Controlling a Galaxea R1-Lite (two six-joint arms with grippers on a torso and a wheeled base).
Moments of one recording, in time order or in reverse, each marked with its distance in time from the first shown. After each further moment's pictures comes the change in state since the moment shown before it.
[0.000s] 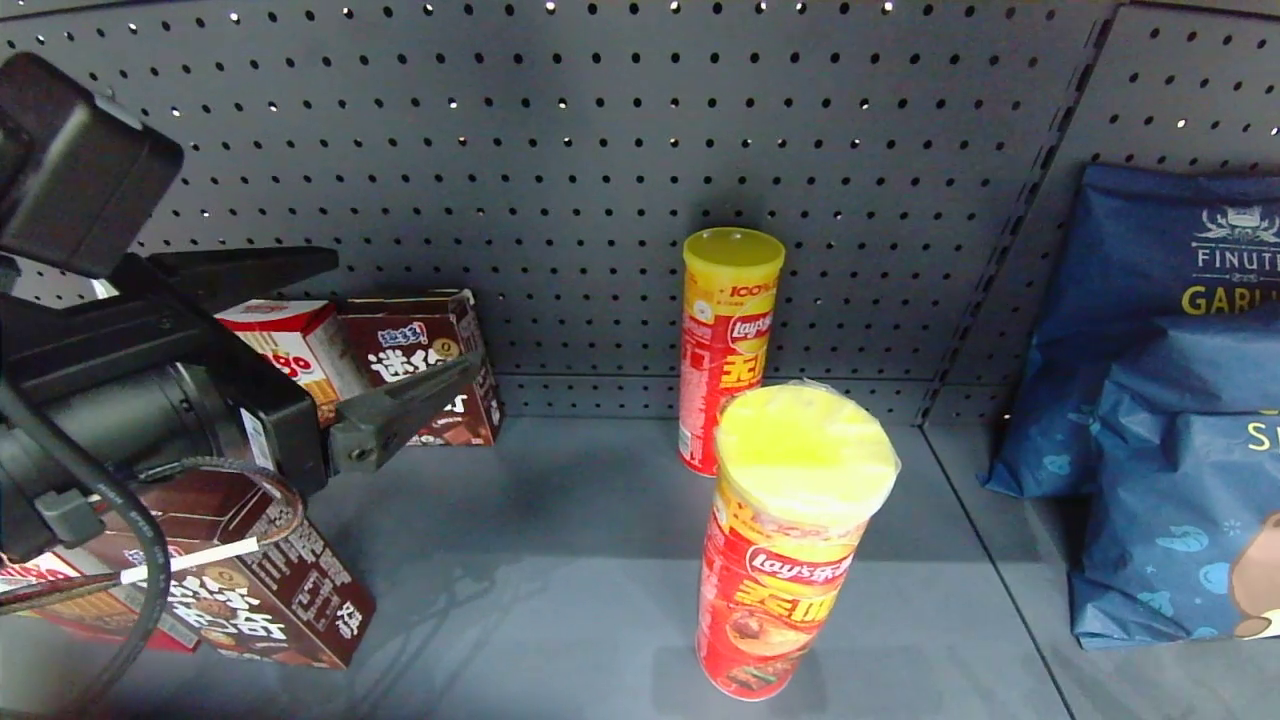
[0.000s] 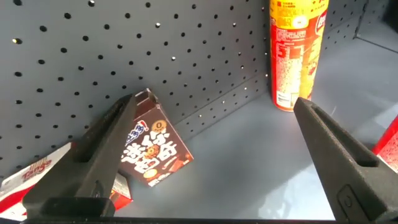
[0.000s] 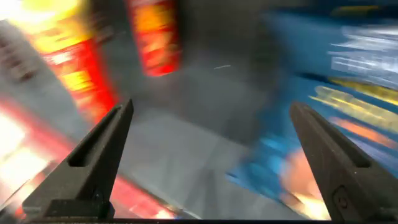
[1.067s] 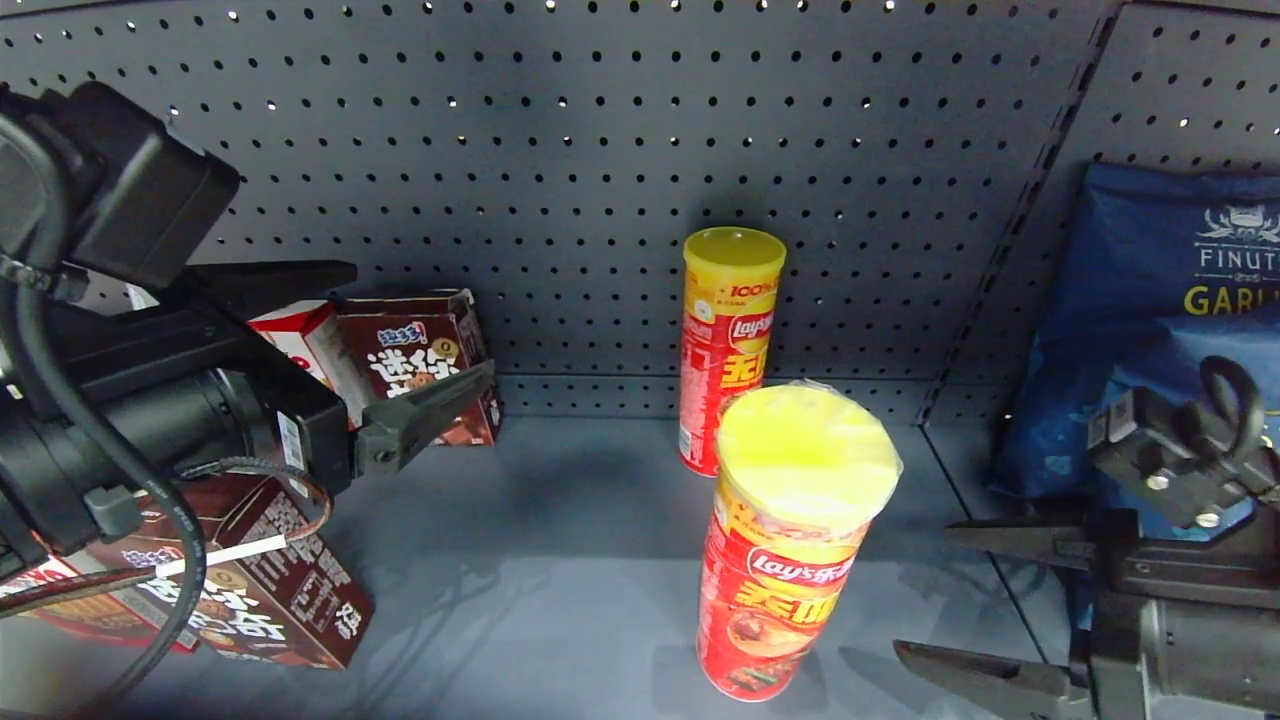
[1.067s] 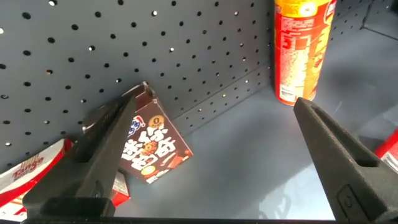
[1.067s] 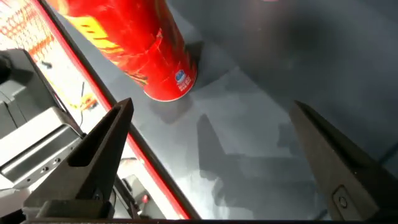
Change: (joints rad) left arm 0.012 0.030 -0.001 0.001 0.000 -0.002; right arm 0.487 0.623 -0.132 -0.060 -0.147 -0.018
